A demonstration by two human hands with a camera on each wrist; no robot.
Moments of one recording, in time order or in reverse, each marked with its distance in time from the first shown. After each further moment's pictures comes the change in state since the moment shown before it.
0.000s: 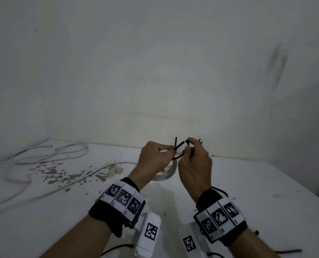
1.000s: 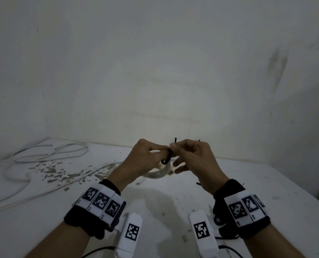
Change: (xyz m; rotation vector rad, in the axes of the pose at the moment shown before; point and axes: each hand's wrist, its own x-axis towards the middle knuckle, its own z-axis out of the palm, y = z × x) left_hand -0.012 0.004 -0.038 -0.033 -0.178 0.191; right_hand 0.017 -0.016 -0.031 0.345 -0.446 0.176
